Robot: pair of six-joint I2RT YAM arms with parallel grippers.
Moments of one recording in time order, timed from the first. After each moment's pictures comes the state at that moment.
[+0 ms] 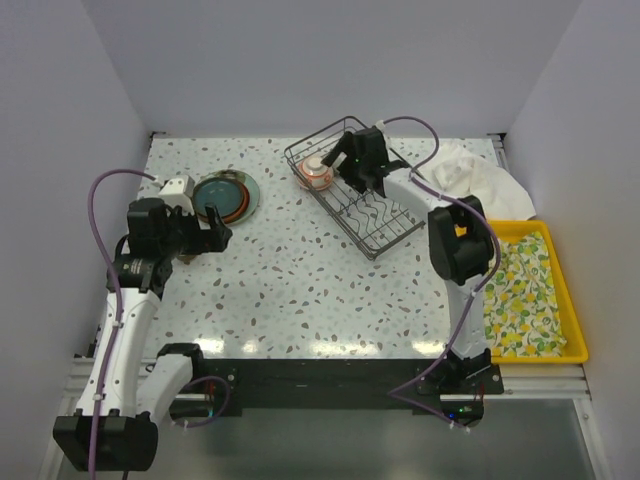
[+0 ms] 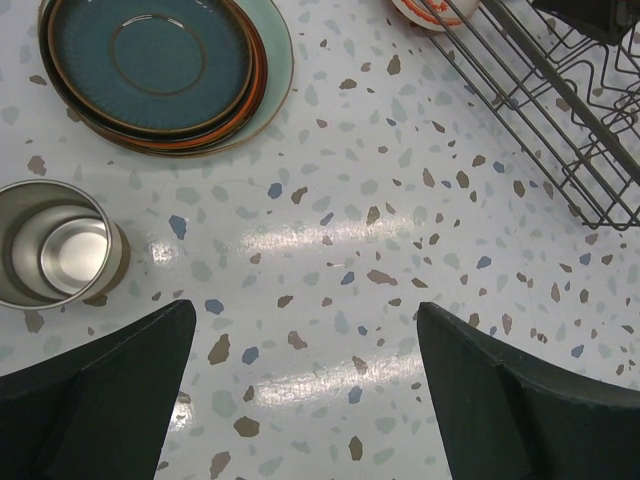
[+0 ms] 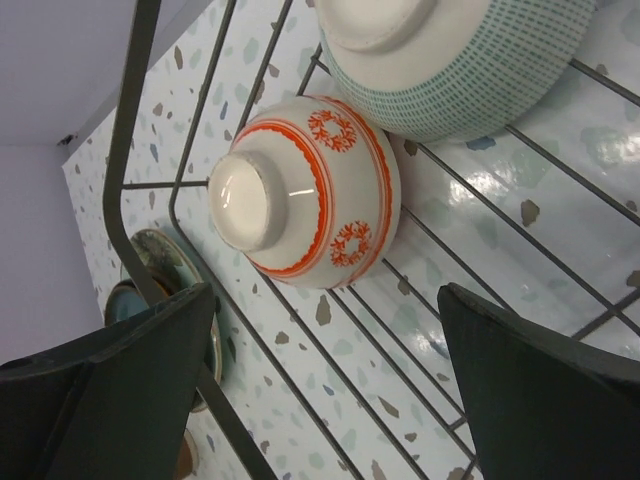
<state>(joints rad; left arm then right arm) 0.01 0.86 0.88 -0.58 0.26 -0.15 0.43 2.14 1.69 -0.16 0.04 0.98</state>
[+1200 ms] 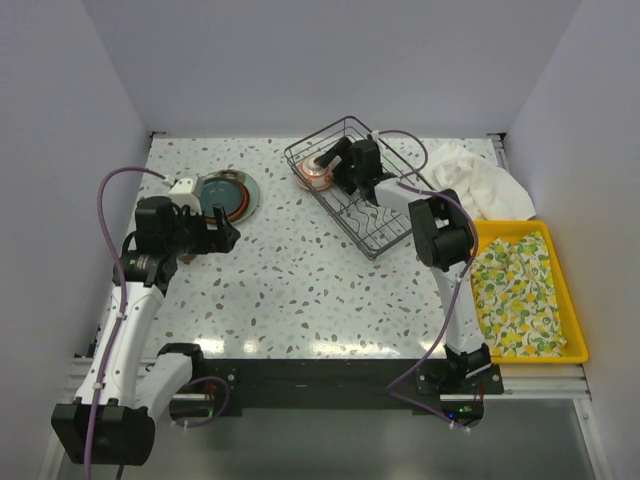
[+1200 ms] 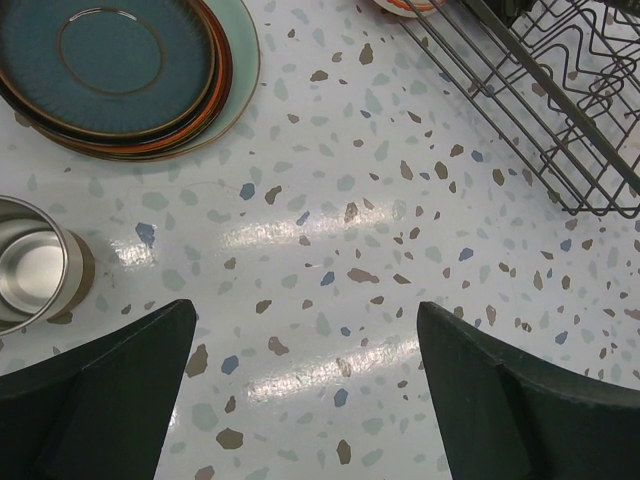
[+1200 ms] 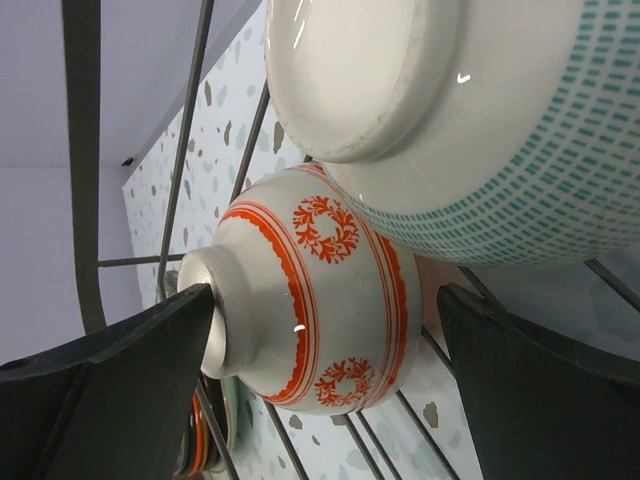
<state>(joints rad) -0.02 0.90 0.85 -0.54 0.30 -0.15 0.41 2.37 1.73 0.16 -0.06 1.07</state>
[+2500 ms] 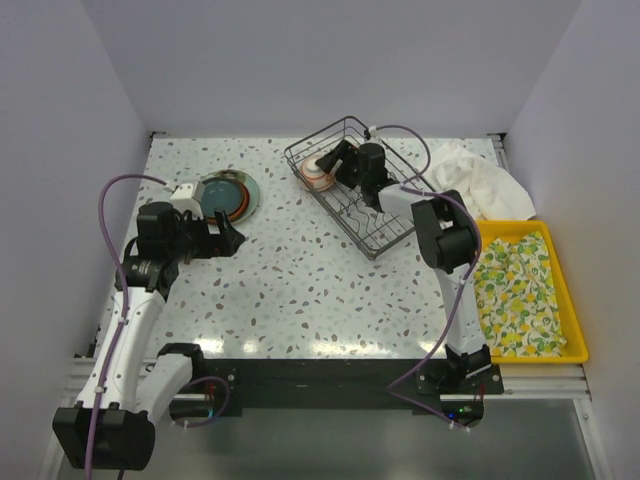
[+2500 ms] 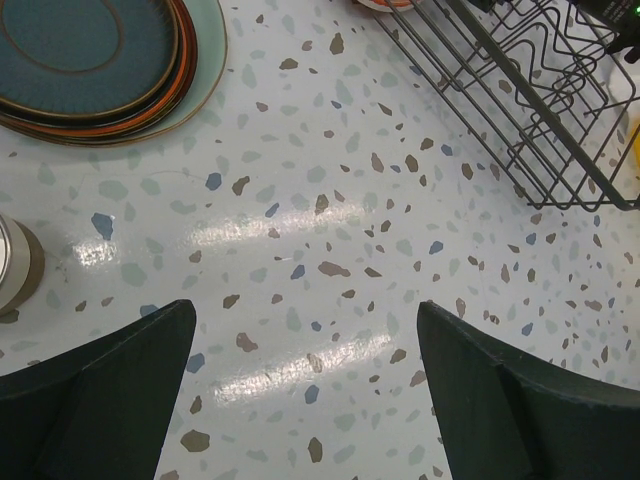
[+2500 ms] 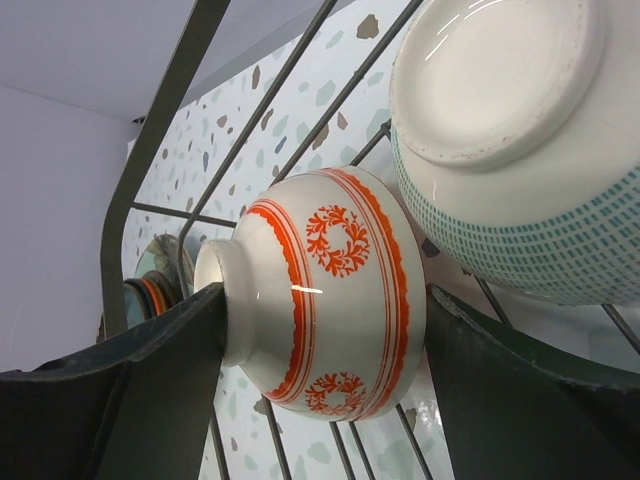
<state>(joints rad) -0.02 0.87 0.80 -0.51 0.36 -0.21 0.40 2.32 1.61 0.38 -0.12 0.86</state>
